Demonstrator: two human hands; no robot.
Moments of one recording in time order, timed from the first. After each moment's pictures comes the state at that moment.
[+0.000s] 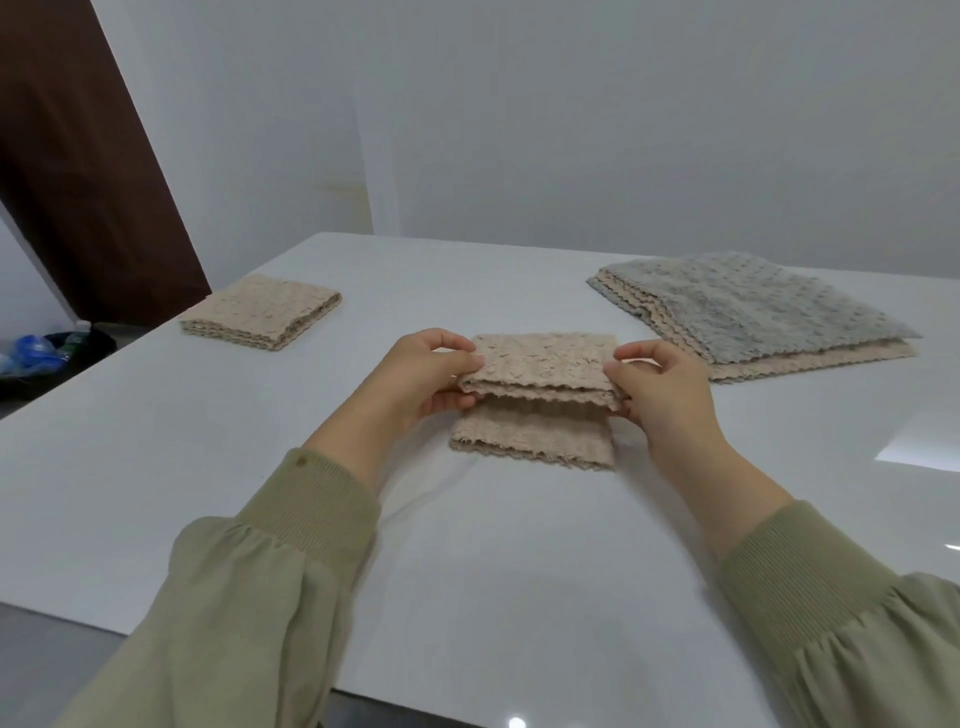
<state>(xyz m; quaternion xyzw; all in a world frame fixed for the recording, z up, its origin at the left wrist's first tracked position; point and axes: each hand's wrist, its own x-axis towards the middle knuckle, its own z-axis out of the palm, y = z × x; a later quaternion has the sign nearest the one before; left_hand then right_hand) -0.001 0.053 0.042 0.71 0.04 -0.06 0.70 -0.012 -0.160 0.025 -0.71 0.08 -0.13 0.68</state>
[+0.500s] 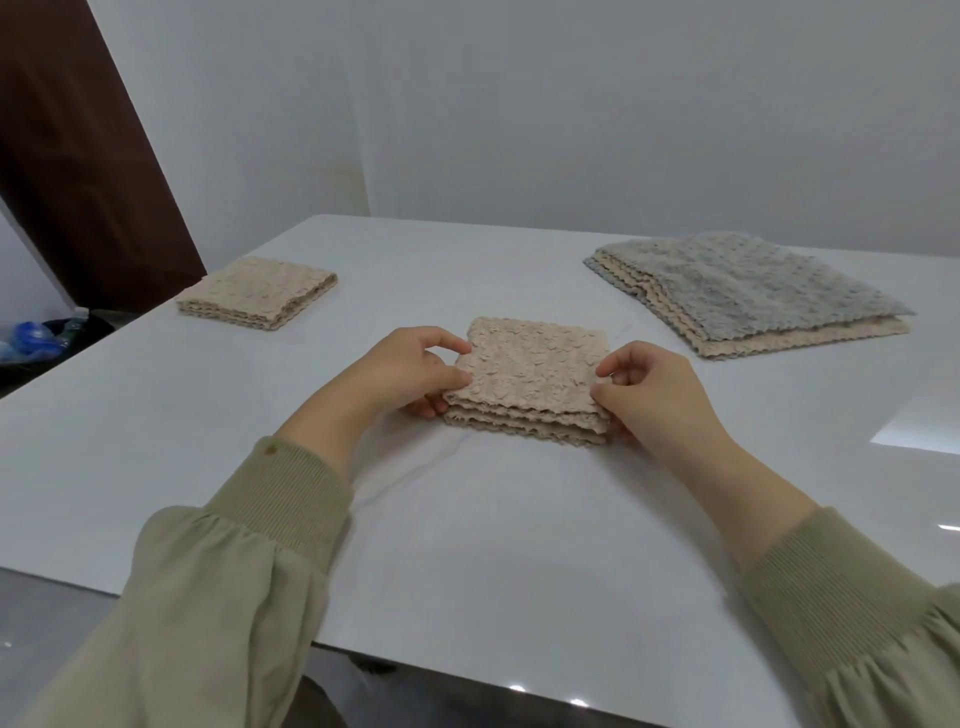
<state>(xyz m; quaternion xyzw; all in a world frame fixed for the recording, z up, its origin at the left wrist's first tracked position) -0.012 0.067 0.036 0.85 -0.02 -0.08 0.52 -0.034 -0.165 0.017 -0.85 0.01 -0.10 0.52</state>
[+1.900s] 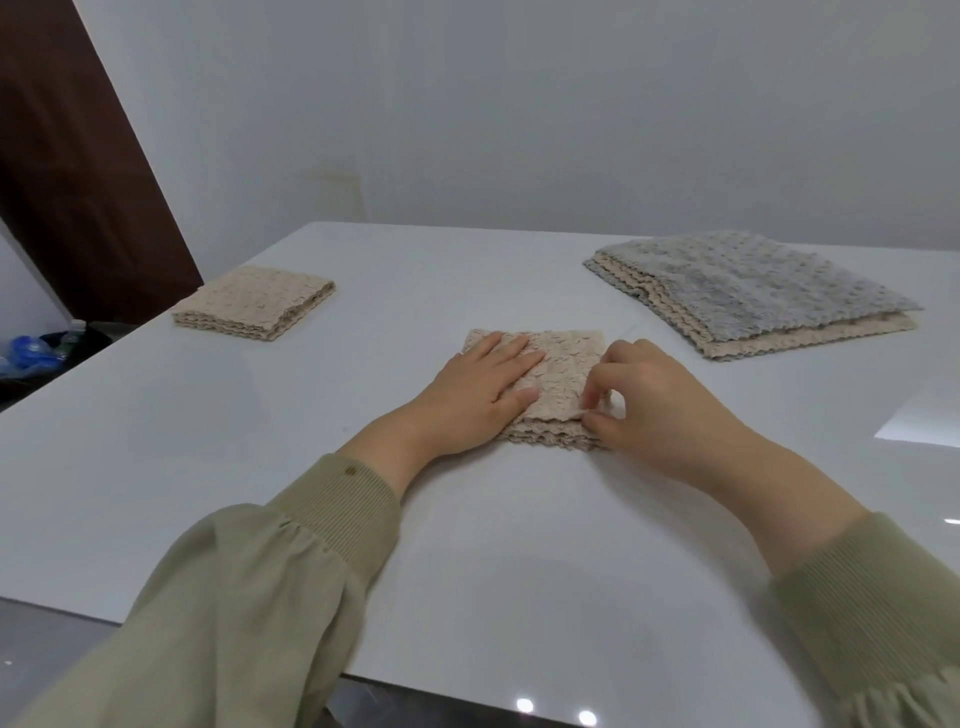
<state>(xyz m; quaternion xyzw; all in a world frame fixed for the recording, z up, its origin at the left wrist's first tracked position) 0.006 0.031 0.005 0.95 -0.26 -0.01 0.18 -0.044 -0.169 0.034 -0.96 -0.20 -0.12 0.14</state>
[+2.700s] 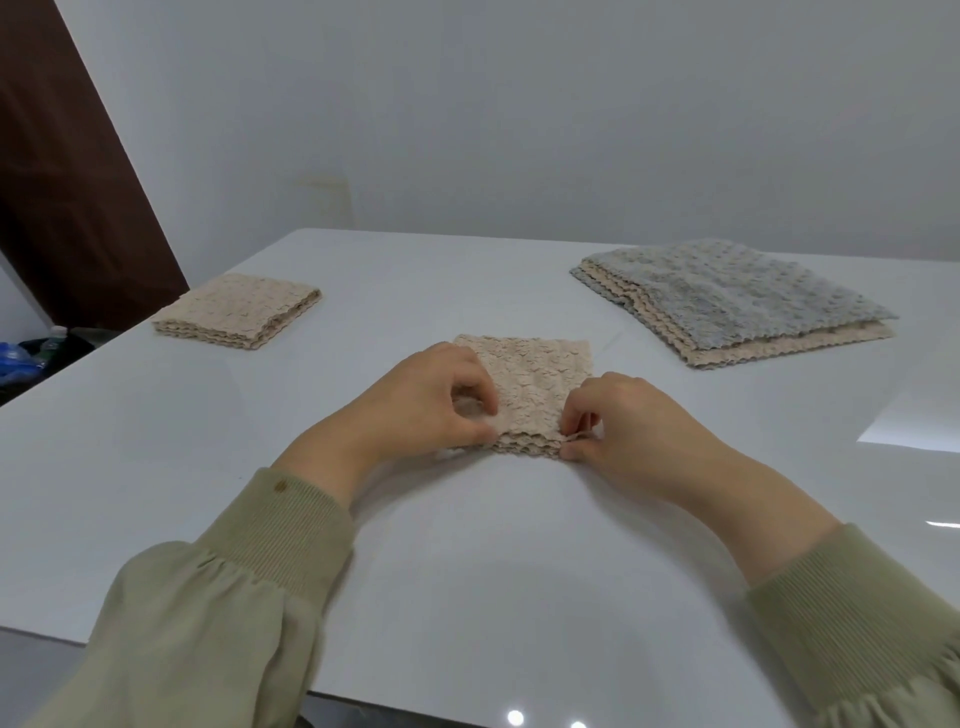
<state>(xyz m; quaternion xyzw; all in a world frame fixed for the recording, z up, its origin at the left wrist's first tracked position) -0.018 0.051 0.033 0.91 -0.27 0.04 0.31 -0.045 -0.168 0.031 -0.96 -0.21 -0.08 0.18</state>
